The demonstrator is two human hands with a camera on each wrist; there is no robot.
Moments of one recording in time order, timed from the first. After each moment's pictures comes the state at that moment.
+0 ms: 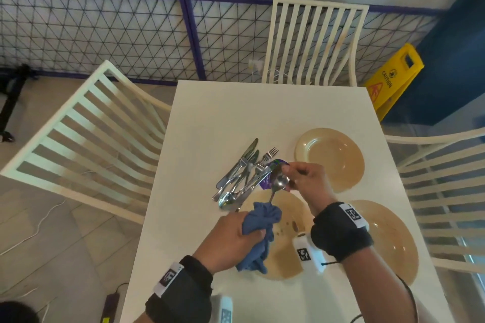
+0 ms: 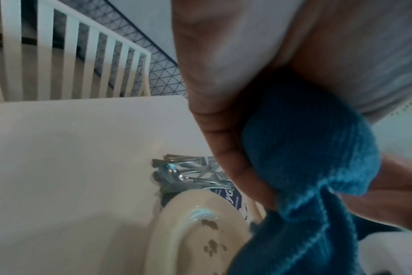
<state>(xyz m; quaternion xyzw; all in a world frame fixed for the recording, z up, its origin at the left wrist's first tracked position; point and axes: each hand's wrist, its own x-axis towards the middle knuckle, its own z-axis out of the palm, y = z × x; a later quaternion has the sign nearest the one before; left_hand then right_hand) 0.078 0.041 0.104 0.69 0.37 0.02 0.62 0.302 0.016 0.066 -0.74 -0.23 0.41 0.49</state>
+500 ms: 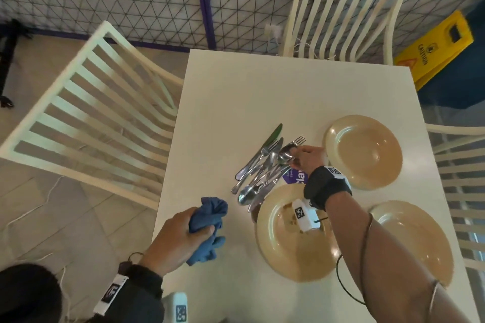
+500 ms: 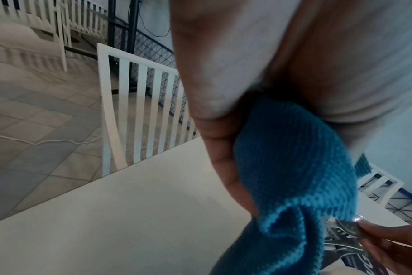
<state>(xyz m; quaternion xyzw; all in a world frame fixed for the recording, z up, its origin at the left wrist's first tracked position) -0.032 0.118 0.057 0.64 0.52 -0.01 0.56 0.322 0.122 -0.062 -0.81 -0.08 0.41 0.40</state>
